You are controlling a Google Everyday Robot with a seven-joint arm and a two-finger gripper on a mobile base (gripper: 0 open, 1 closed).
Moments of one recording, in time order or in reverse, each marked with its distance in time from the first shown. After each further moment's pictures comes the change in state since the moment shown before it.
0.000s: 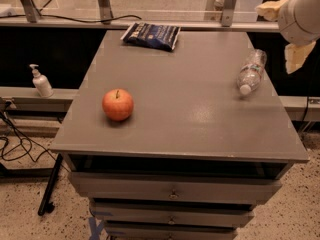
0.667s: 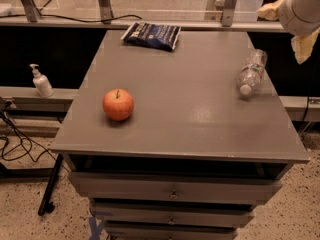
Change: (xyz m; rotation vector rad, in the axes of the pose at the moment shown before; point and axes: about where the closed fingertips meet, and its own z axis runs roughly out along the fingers) arm 0.045 -0.004 0.050 -0.110 0.022 -0.166
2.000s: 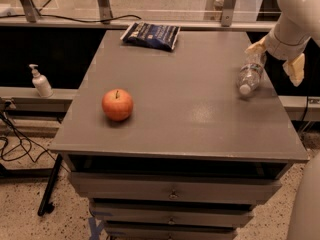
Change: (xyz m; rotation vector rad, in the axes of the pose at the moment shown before) arm -0.036 0.055 0.078 -0.255 -0.165 -0.156
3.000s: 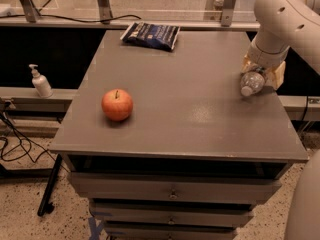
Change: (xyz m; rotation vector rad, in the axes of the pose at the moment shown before) arm -0.040 -0.018 0.019 -0.034 -0.023 -0.082
